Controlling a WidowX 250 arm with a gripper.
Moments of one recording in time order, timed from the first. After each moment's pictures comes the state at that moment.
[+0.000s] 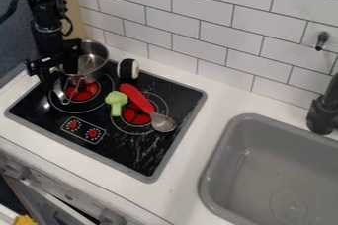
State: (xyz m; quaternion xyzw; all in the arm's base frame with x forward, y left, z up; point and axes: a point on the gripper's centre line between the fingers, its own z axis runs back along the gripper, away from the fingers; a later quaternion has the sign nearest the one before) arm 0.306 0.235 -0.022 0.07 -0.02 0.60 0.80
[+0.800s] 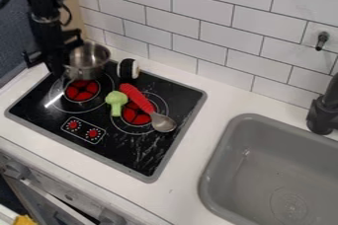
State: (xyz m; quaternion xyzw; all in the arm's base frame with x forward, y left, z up) arm 0.306 0.228 0.011 0.05 -0.06 0.61 0.79
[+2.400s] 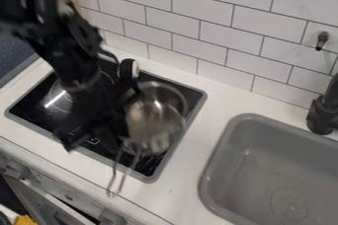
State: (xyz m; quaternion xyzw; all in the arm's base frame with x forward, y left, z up) arm 0.198 0.021 0.048 -0.10 -0.05 0.54 0.84
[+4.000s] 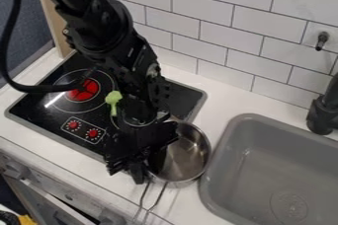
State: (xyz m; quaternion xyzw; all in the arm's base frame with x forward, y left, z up) arm 0.224 0.002 -0.026 0.00 -0.01 0.52 0.85
